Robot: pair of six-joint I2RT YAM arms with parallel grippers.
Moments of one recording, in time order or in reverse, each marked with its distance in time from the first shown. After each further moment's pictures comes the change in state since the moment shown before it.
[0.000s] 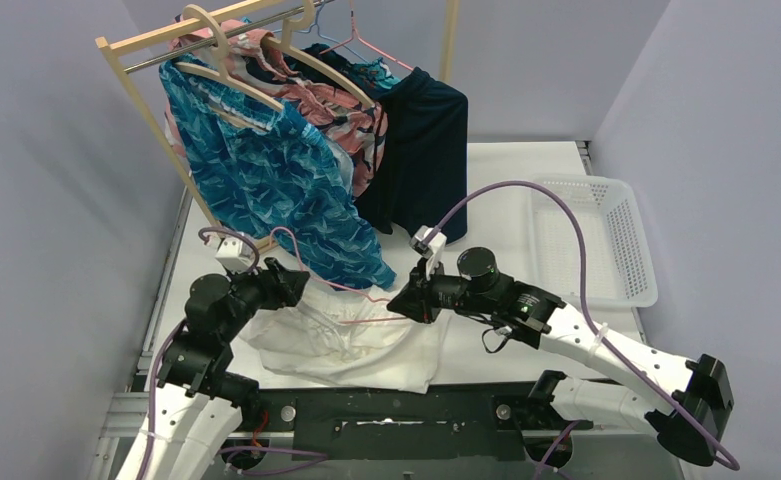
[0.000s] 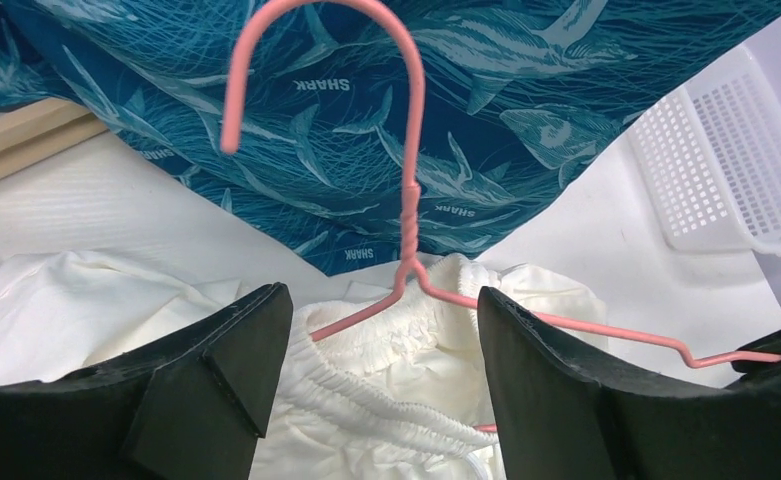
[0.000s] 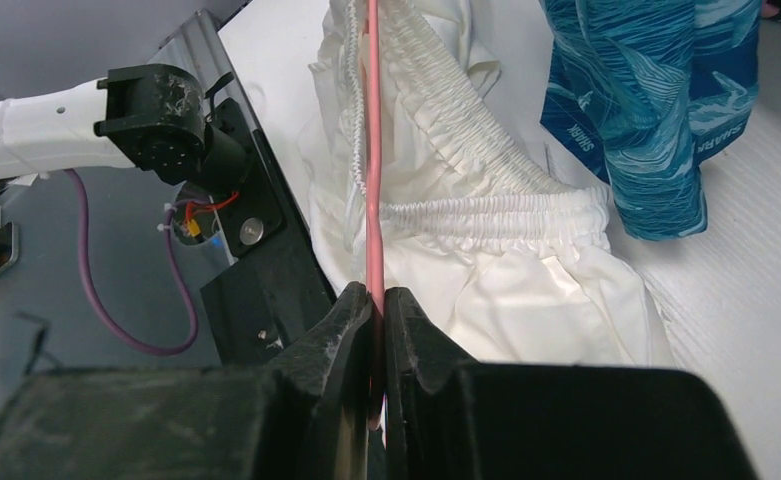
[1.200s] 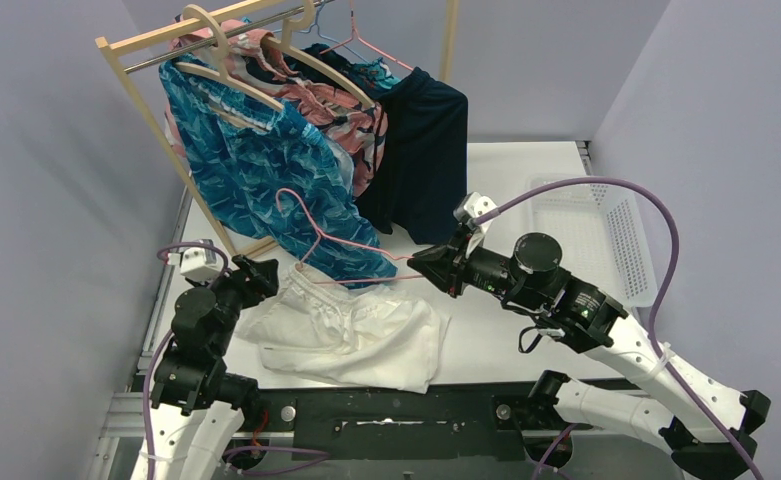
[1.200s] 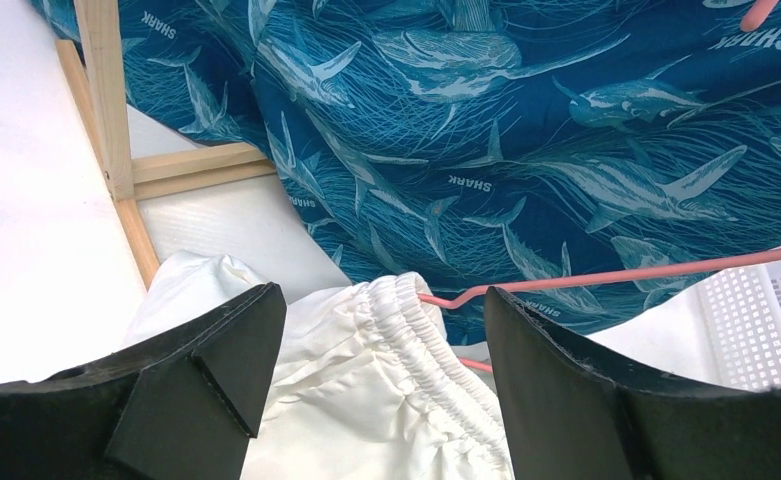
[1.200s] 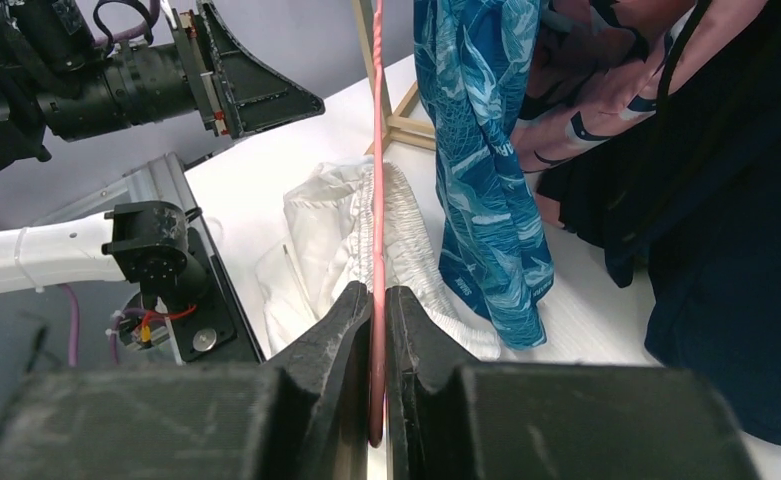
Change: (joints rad) left arm 0.071 -0.128 -0.002 -0.044 -0.284 -0.075; right arm 0.000 -0.153 0.265 -0.150 0.182 -0.174
